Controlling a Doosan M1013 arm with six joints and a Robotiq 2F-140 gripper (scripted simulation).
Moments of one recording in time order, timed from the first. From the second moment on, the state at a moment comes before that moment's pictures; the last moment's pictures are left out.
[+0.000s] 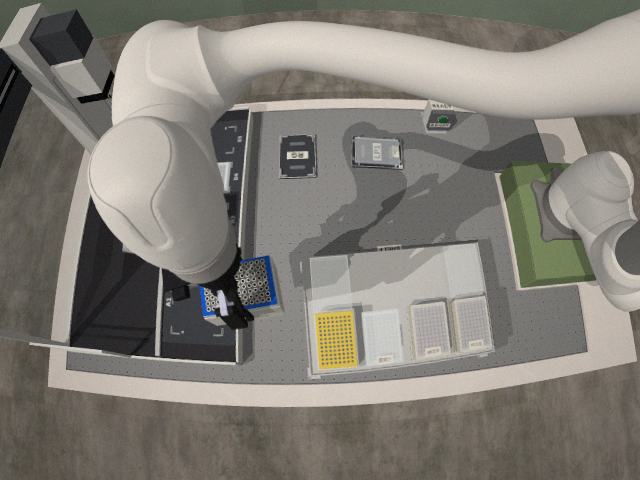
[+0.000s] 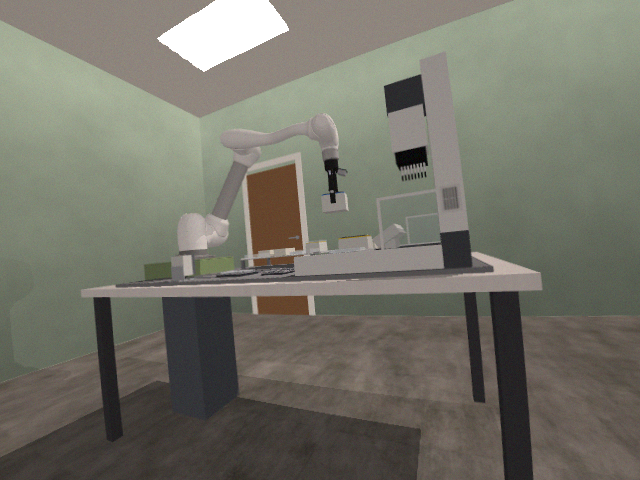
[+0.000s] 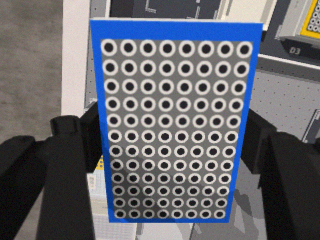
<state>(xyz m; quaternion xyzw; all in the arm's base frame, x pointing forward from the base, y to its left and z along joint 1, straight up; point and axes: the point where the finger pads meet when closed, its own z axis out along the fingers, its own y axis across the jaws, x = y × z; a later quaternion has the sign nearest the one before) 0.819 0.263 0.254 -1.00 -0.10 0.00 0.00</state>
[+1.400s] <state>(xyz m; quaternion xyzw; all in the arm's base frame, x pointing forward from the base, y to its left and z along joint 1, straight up) 0.906 0.266 0.254 -1.00 -0.01 0.00 0.00</state>
